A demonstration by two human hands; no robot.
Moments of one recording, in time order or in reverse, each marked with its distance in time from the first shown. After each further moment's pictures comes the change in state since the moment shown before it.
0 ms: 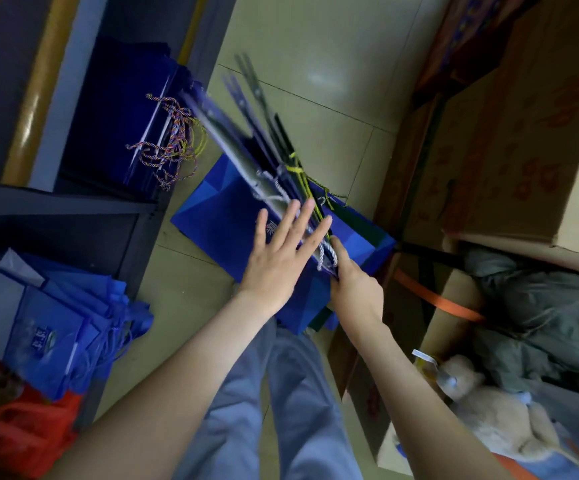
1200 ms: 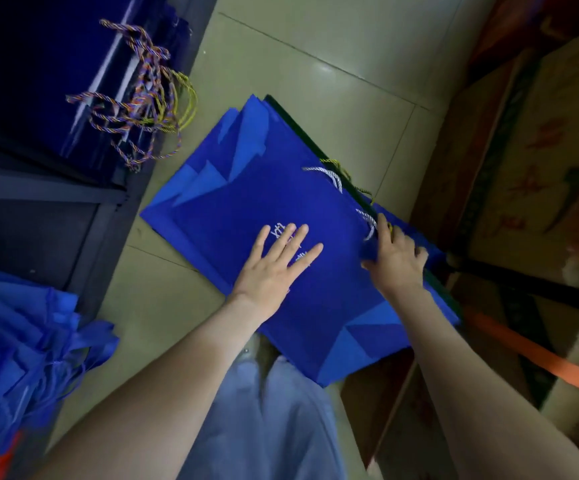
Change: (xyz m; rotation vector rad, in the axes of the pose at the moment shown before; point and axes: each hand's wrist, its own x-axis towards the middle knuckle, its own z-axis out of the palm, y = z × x) left_hand 0.010 -0.049 0.199 0.115 -0.431 0.031; right_hand 0.171 0.077 0.135 -0.189 -0.027 0.080
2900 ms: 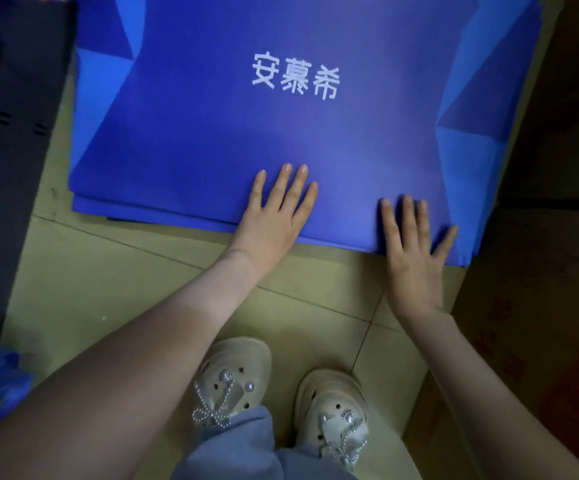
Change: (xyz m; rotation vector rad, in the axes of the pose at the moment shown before) left_hand 0.120 -0.011 0.231 0.317 0.393 -0.033; right_hand 0.055 0.002 0.260 -0.148 0.567 -0.240
